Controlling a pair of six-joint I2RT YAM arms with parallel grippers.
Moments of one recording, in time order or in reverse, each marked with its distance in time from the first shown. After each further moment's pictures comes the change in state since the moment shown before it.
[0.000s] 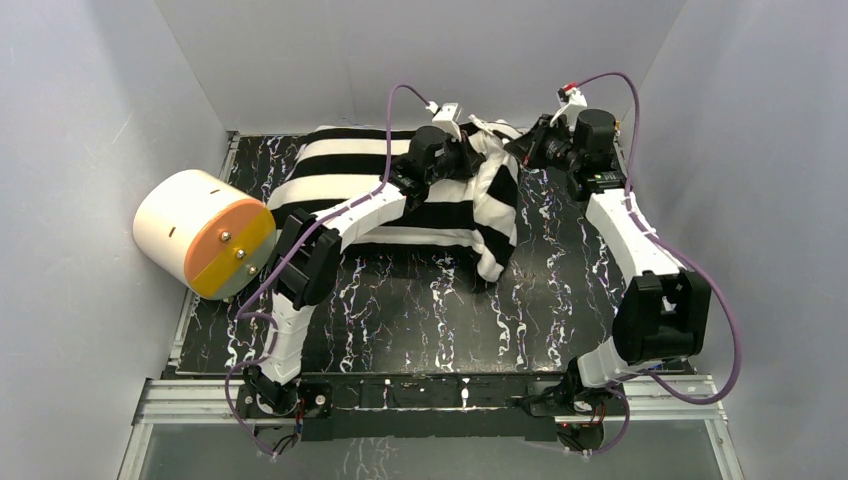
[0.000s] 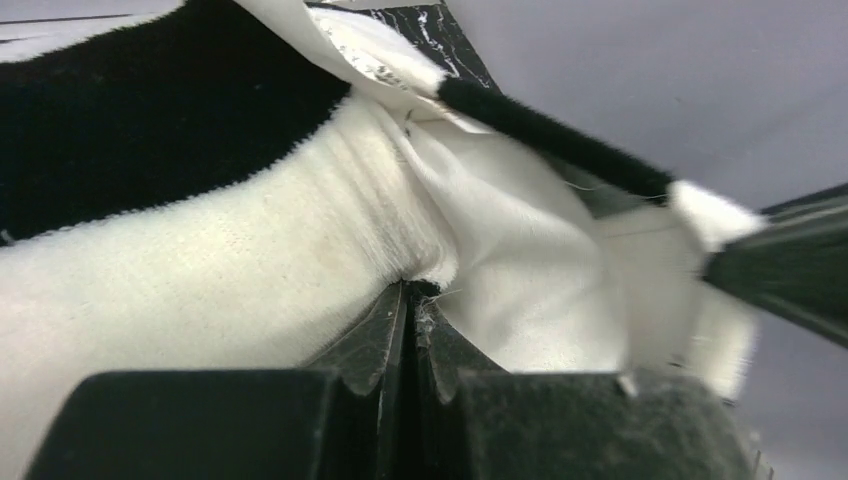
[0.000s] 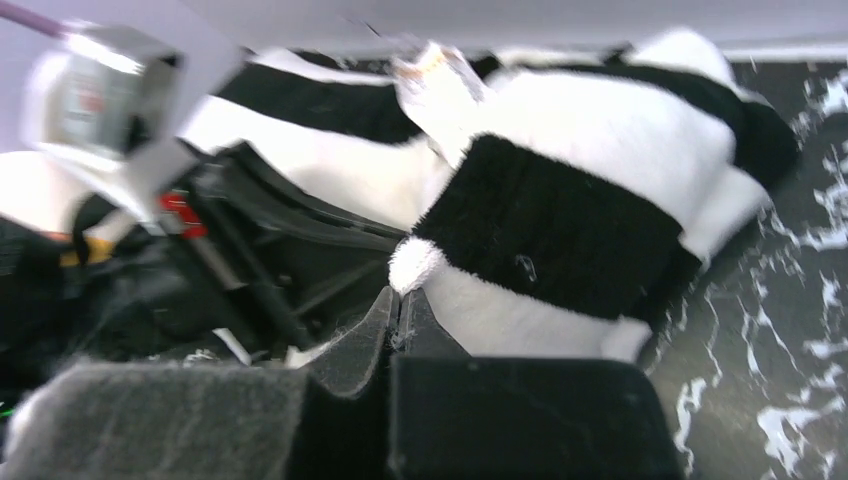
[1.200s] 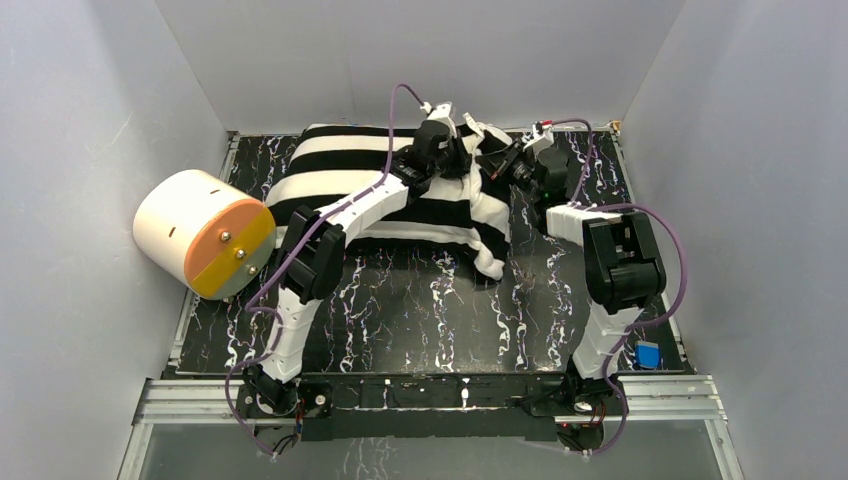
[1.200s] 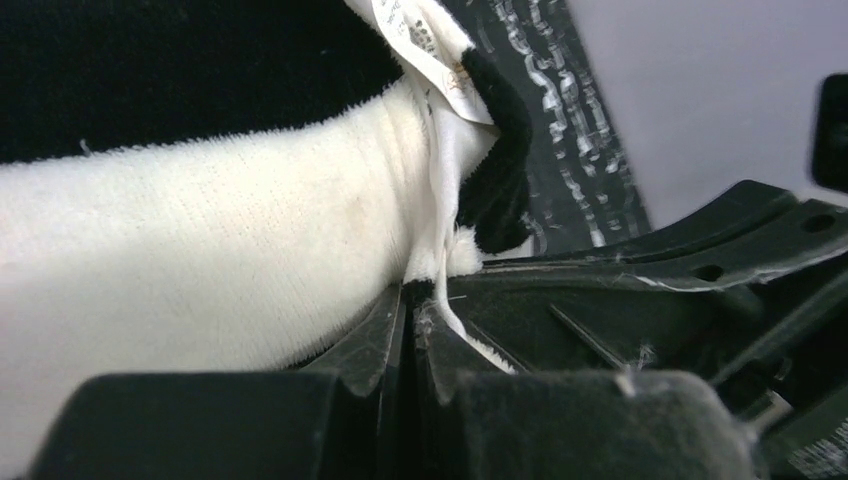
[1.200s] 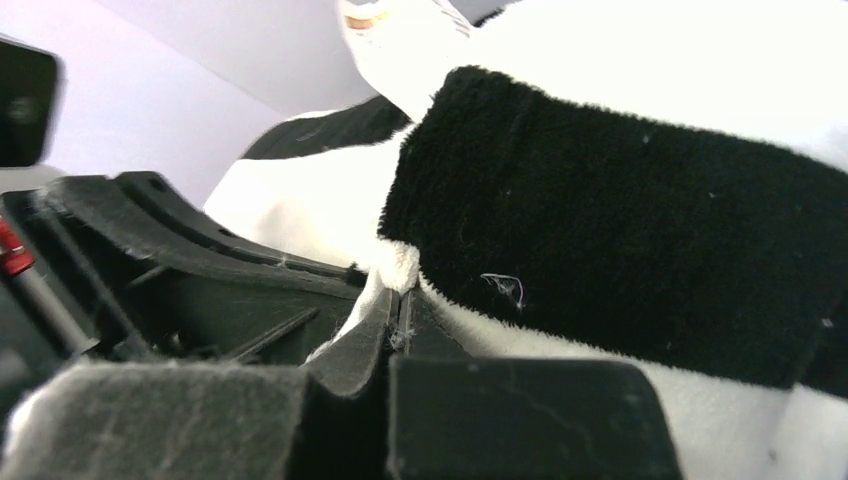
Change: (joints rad) left arm 0.029 0.073 0.135 -0.194 -0.072 -0.090; right arm 0.076 0.347 -0.206 0.809 0.020 0.393
